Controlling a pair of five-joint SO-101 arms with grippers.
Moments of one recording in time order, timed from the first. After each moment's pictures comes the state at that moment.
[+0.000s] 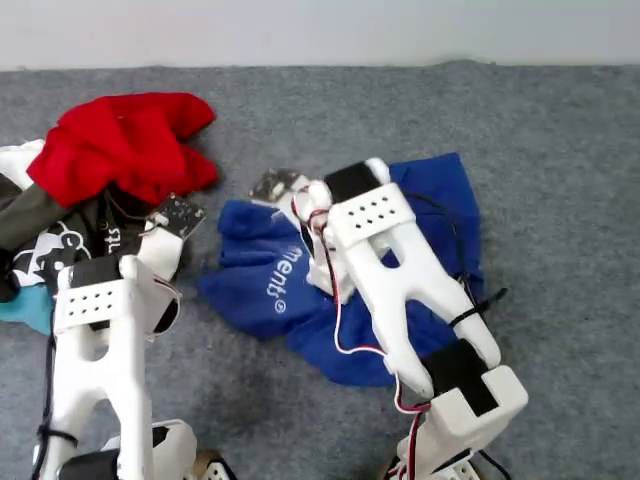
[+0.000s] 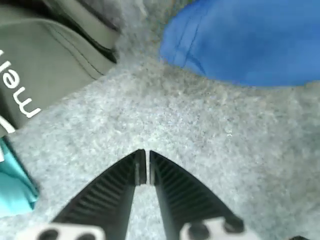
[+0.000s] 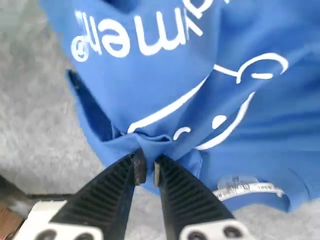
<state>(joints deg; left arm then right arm) -14.6 -24.3 46.9 73.4 -33.7 -29.0 8.4 0.3 94.3 28.4</state>
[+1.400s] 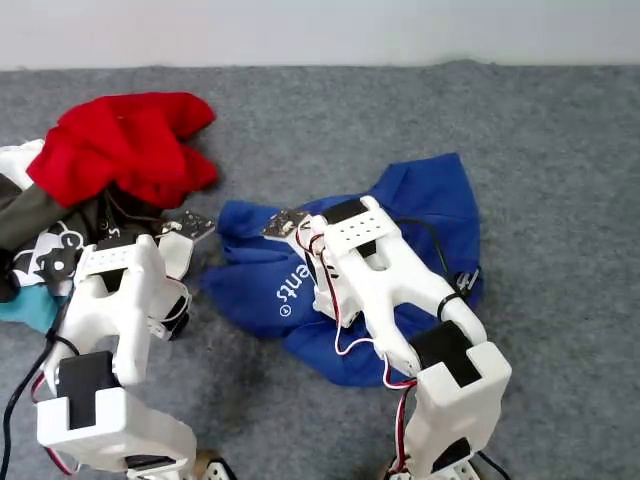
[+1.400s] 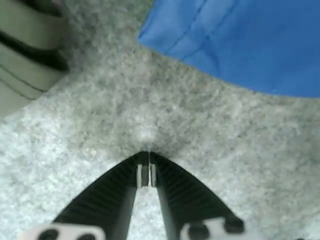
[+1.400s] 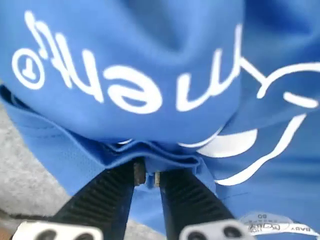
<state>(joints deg) -14.5 6.5 37.7 69.0 -33.7 -28.7 16.1 11.2 83.3 28.4</state>
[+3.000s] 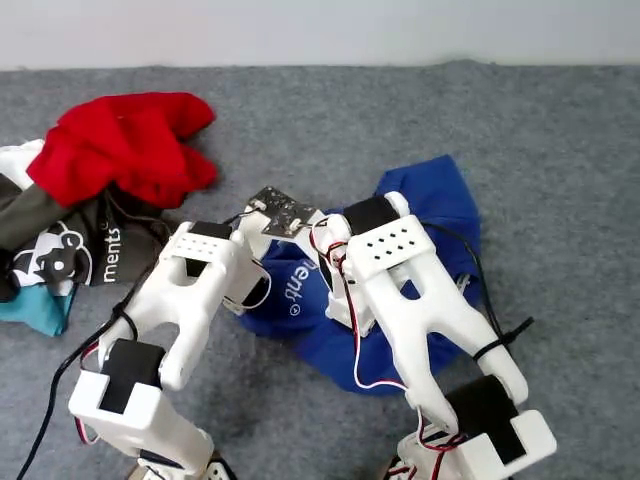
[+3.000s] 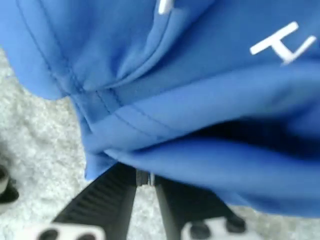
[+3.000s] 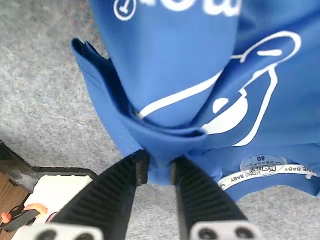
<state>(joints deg) 8.7 9.0 31.7 62.5 -16.2 -28.7 -4.0 14.9 95.5 30.7</state>
